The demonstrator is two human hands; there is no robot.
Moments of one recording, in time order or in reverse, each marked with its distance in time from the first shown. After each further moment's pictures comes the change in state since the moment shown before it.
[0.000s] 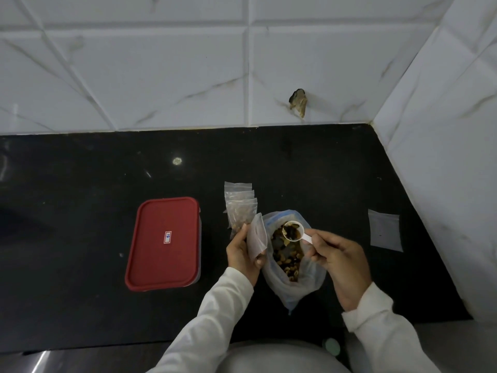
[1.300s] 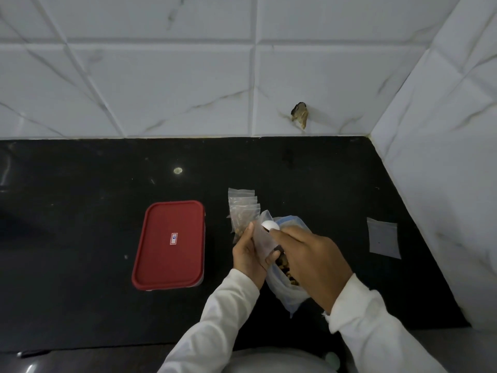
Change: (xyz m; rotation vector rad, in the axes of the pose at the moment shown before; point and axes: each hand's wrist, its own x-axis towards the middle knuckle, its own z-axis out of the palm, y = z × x) left_hand -0.034 0.002 0.021 -0.025 -0.222 0.106; right_hand -0.003 -0.007 0.043 -1.201 -0.049 -1.169
